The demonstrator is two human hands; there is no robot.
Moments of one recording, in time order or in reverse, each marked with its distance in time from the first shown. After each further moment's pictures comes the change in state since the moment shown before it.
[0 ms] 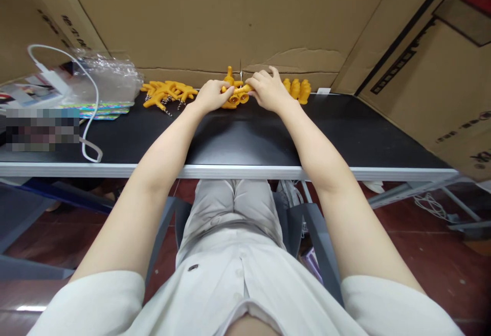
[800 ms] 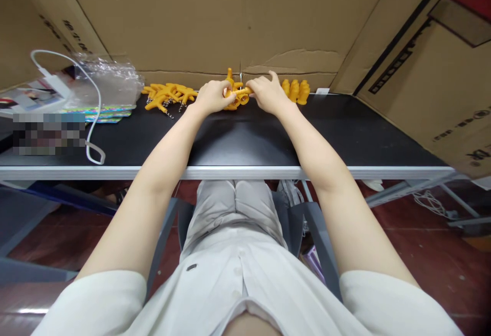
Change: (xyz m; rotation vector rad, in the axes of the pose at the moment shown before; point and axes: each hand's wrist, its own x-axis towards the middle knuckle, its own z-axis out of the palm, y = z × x) left_hand -0.006 0.017 -0.011 0.199 -0.040 -0.059; right_hand 0.000 0.003 0.009 -0.039 -0.010 0.010
